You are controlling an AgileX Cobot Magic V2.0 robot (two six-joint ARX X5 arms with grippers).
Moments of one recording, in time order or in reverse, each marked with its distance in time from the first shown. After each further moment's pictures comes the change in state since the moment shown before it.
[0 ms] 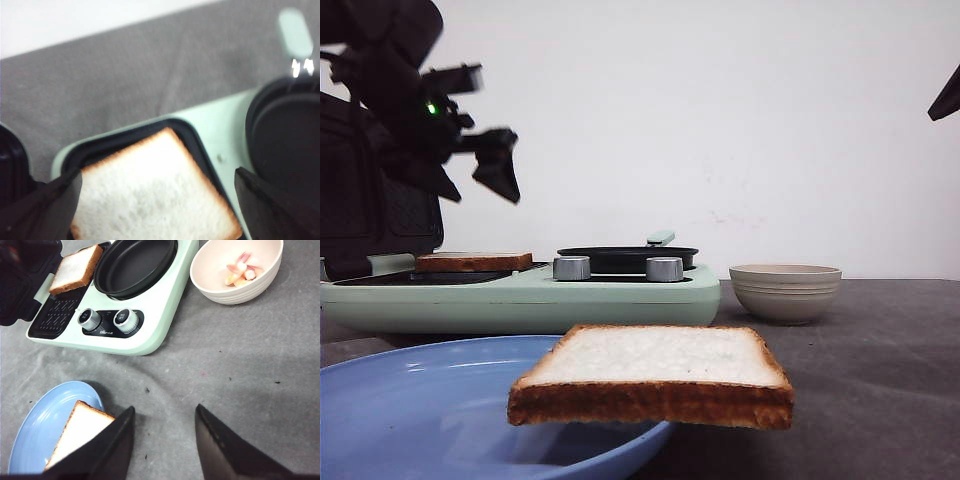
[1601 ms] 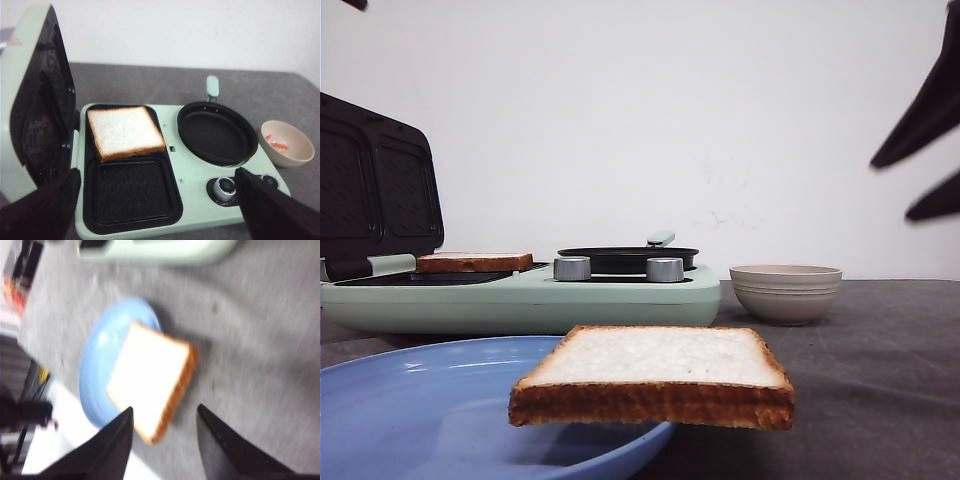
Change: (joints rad) left arm 0.117 -1.024 -0.496 -0.294 0.137 -0.242; right arm 0.122 0.208 -0.061 -0.009 -0.259 0.029
